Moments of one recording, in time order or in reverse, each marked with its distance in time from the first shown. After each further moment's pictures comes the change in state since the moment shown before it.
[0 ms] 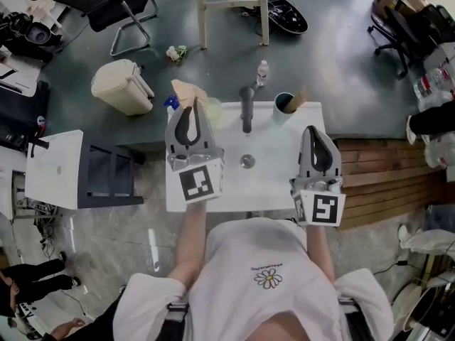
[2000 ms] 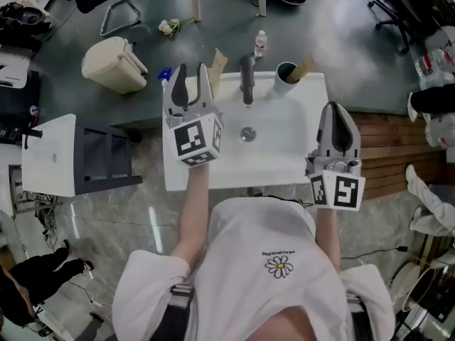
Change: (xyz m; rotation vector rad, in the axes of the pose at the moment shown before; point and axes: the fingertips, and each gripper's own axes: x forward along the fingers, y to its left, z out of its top) left arm 0.023 0.011 -0.056 -0.147 0.100 -0.018; right arm -0.017 -0.018 0.004 0.044 0.005 -0.061
